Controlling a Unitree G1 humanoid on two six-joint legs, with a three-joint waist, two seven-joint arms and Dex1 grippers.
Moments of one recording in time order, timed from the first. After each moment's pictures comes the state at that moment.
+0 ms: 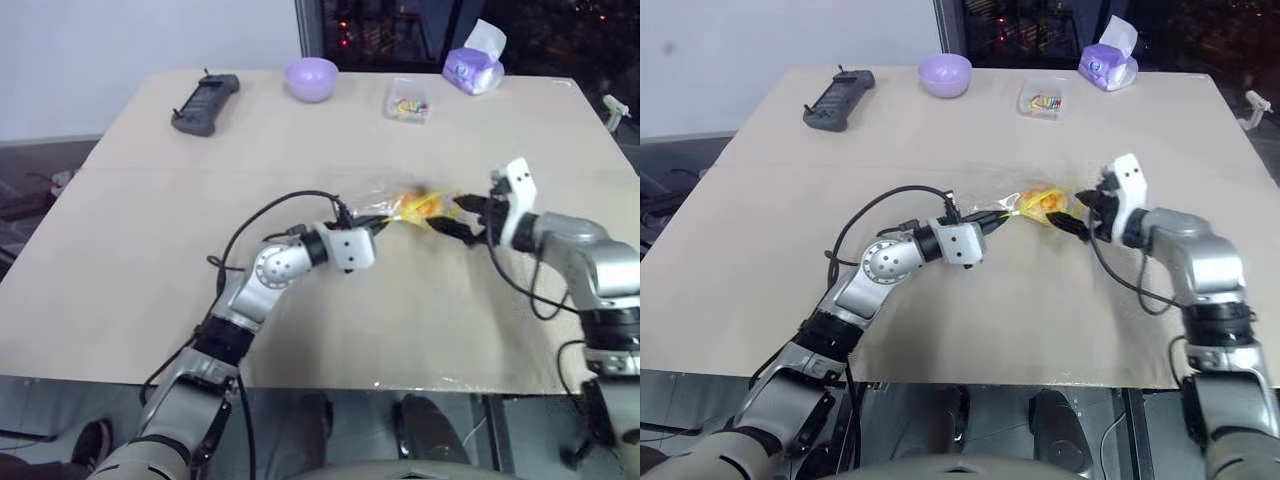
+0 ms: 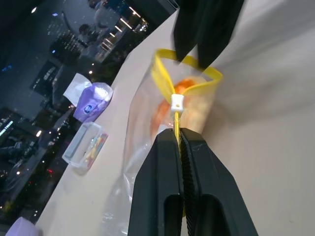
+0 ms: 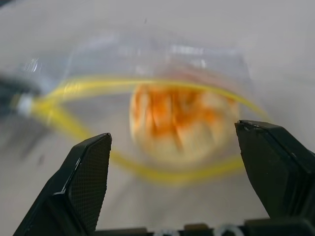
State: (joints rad) left arm -0.57 0.40 -0.32 0.22 0.29 -0.41 -0.57; right arm -0.54 -0.63 -0.04 -0.01 0.41 0.74 0.81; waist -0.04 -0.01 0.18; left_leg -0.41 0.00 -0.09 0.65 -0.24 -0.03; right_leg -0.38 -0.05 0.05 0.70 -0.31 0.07
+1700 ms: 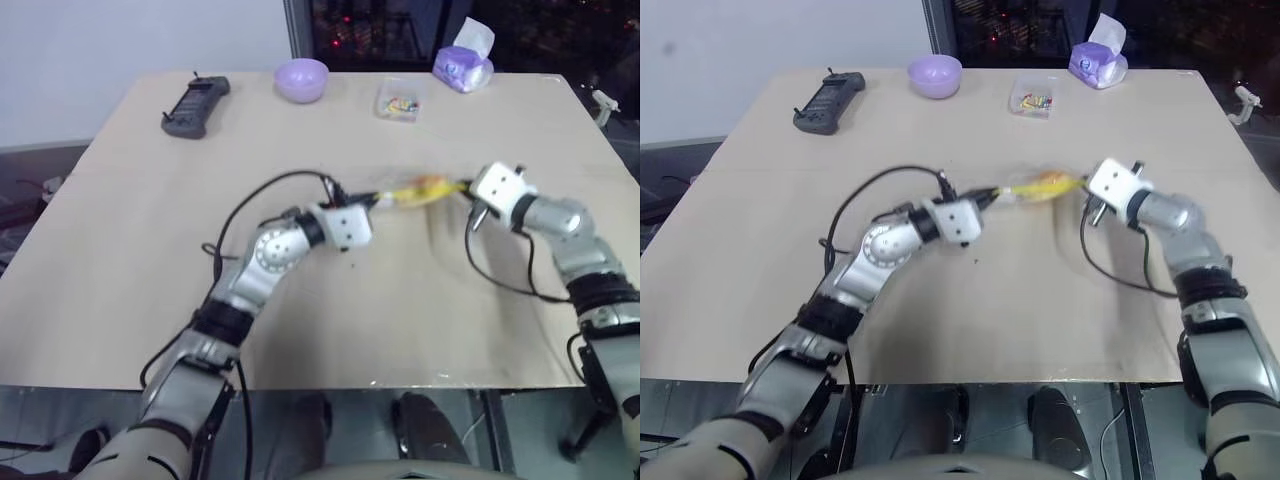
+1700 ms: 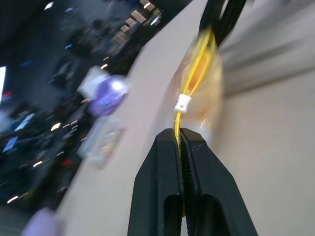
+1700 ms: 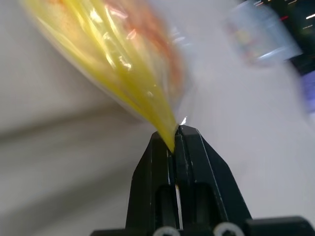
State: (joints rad) left arm -0.77 0.39 -0.29 0.38 0.34 -0.39 -0.41; right arm -0.86 -0.66 0.13 0.66 -0.18 -0.31 0.63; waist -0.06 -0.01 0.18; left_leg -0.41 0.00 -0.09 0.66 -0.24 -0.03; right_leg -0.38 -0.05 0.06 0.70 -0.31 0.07
